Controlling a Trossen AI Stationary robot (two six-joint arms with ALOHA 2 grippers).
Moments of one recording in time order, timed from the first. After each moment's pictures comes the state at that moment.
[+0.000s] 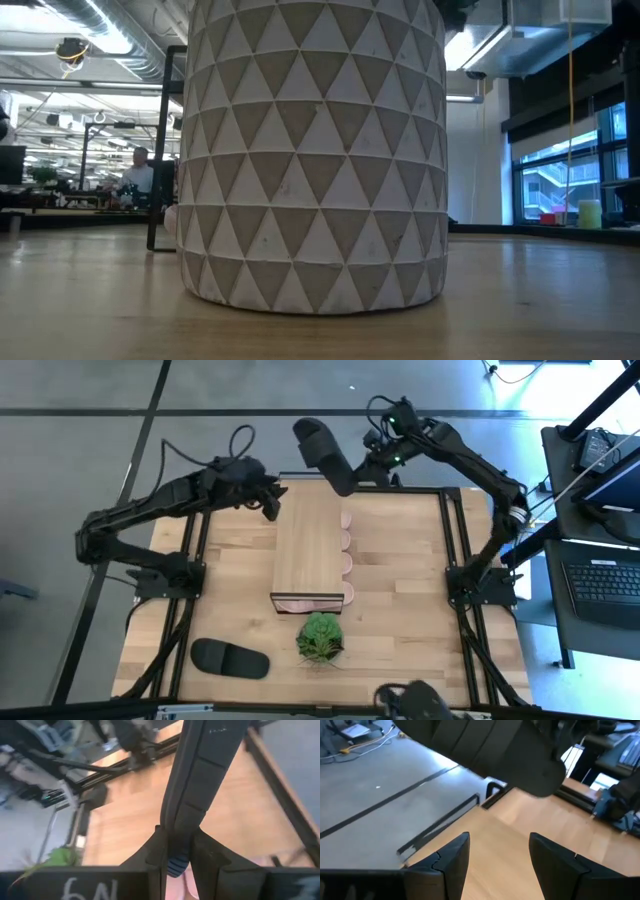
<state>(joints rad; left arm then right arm) 0.37 1.15 1.27 -0.57 -0.26 -0.25 -0.74 1.70 1.81 -0.91 -0.78 -0.15</state>
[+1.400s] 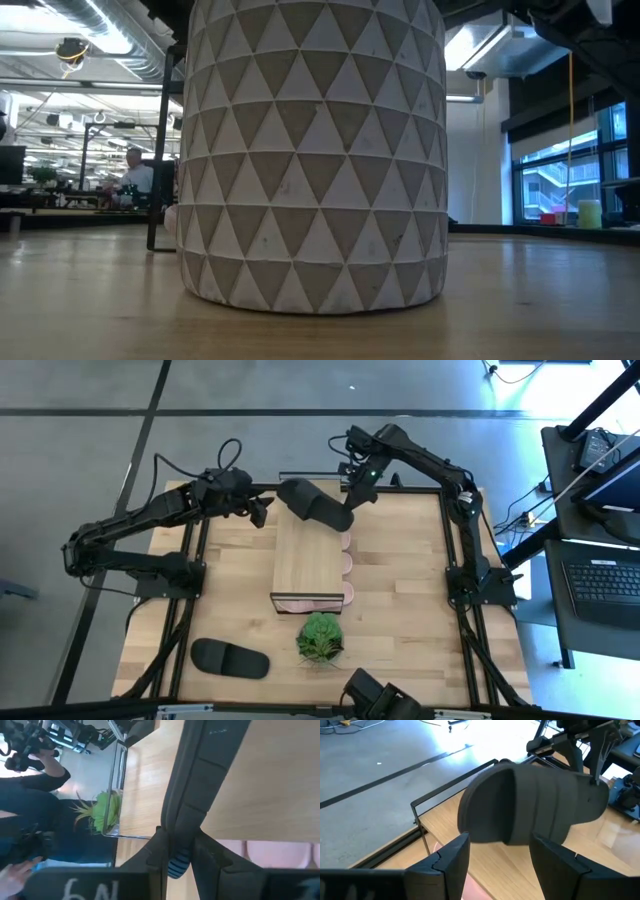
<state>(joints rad) 0.45 0.99 1.00 -0.51 -0.19 -0.31 -0.68 2.11 2.11 -1.50 -0.99 -0.50</state>
